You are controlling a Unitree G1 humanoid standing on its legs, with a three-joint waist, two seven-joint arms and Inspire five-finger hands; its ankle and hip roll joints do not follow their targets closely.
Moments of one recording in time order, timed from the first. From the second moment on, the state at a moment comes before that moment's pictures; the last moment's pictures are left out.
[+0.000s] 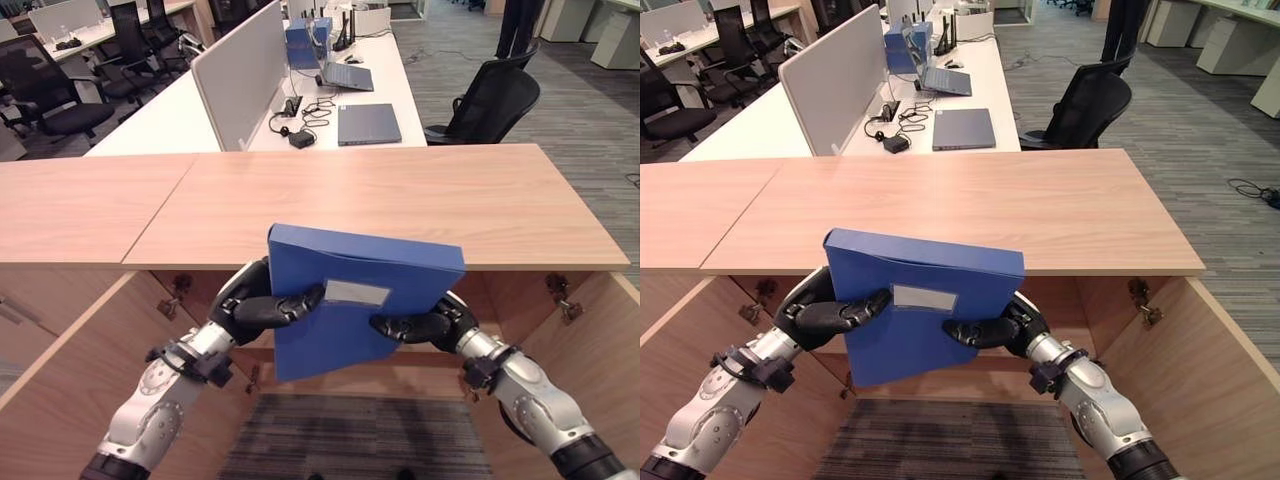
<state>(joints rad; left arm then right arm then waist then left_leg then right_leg) 0.03 0.68 -0.16 -0.10 -0.97 -0.04 -0.40 -0.09 -0.60 0.34 0.05 0.83 0.02 0.34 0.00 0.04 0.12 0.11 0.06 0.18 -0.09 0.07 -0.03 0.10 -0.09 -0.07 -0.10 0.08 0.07</state>
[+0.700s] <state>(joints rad) 0.04 0.64 -0.15 -0.09 -0.97 -0.05 -0.40 -0.10 -0.62 0.34 0.05 0.83 0.01 0.36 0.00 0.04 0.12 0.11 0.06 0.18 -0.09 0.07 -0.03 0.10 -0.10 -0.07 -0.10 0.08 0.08</state>
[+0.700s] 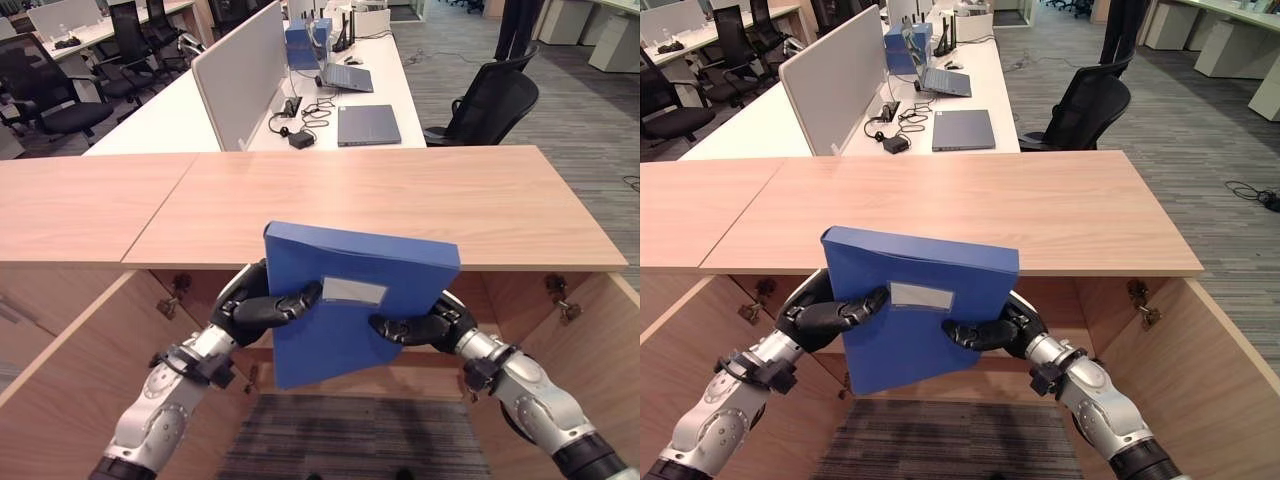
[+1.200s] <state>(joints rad) 0.19 0.62 -0.12 -0.05 -0.85 -0.07 -0.59 -0.02 -0.79 0.36 -0.01 0.76 0.06 0.55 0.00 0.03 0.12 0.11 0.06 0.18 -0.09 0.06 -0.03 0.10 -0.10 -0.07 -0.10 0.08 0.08</state>
